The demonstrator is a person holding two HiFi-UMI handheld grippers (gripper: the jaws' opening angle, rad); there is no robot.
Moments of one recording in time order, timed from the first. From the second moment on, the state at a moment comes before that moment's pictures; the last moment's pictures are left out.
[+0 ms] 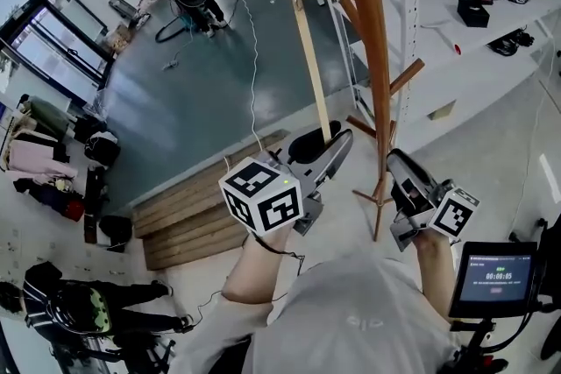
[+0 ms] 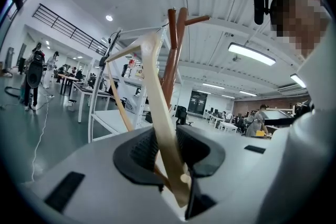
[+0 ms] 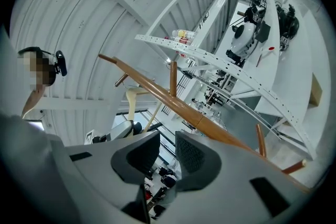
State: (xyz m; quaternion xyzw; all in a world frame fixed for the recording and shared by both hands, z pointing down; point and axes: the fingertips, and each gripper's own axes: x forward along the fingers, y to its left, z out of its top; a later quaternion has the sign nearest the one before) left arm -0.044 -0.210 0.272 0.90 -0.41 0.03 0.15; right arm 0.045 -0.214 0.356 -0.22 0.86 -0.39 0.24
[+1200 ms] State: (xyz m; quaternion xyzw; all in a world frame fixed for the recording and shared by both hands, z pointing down) left arm 0.002 -0.214 0.299 0.92 -0.35 0.02 0.19; right arm 0.087 -0.184 0.377 -0.29 0.84 -0.39 0.24
